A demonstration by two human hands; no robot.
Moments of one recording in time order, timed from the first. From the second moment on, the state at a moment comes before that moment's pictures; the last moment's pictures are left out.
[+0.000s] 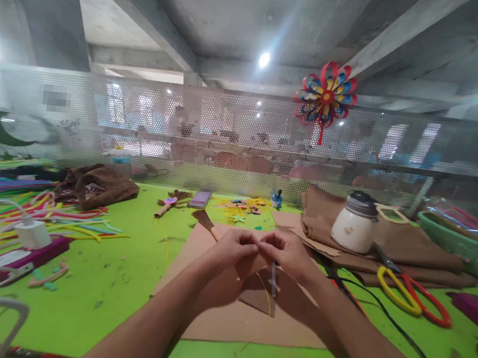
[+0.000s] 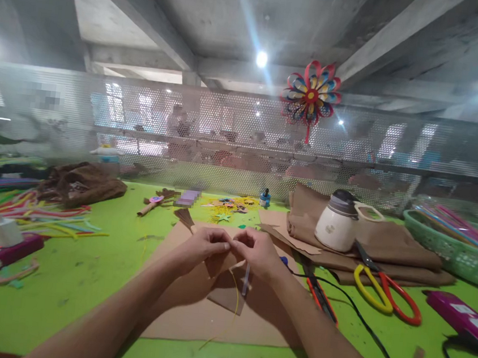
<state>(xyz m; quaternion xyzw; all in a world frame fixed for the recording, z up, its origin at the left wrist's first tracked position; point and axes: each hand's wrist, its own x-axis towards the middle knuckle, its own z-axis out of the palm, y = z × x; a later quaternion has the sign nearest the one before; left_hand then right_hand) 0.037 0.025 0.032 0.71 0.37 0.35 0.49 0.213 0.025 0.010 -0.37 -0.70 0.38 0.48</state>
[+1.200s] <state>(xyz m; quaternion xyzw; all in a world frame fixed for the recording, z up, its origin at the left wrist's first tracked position) 0.044 0.030 0.025 0.78 0.37 0.32 0.38 0.221 0.026 0.015 -0.39 -0.71 0.38 0.45</state>
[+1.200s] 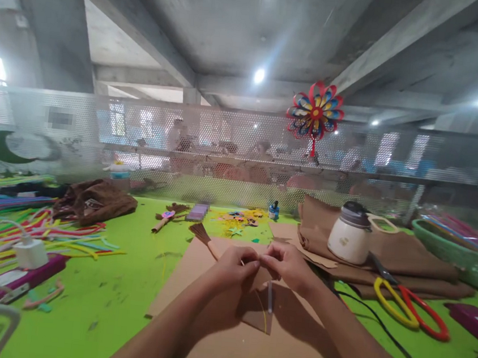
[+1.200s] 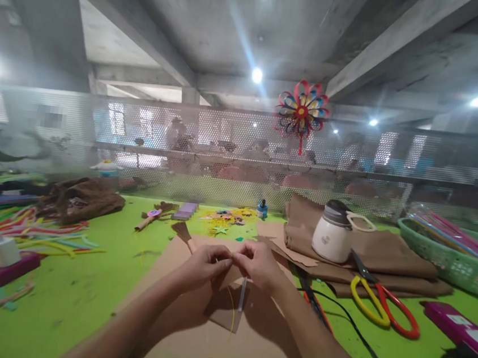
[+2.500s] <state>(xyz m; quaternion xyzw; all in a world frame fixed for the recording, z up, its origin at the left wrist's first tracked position) 0.025 0.037 0.031 0.72 0.31 0.32 0.53 0.229 0.024 0.031 -0.33 -0.57 0.53 0.53</state>
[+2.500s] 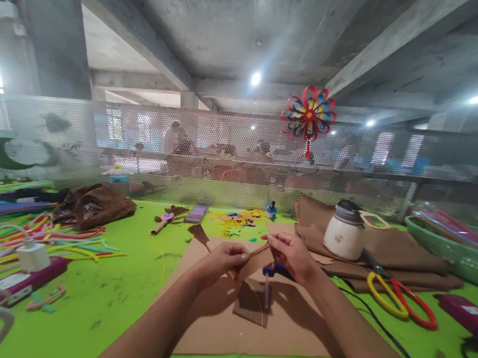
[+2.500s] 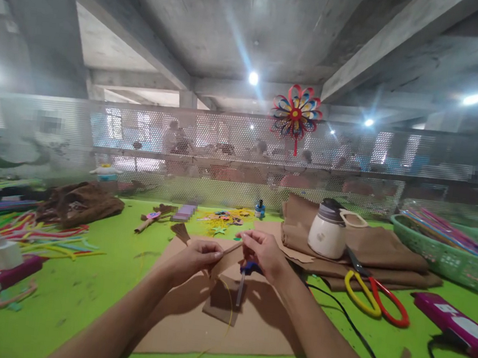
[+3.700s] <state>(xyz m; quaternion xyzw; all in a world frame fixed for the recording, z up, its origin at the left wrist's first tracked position) 0.036 0.035 0.032 0.77 0.38 0.31 0.40 0.222 0.021 0.018 -0.40 -0.73 0.42 0.37</state>
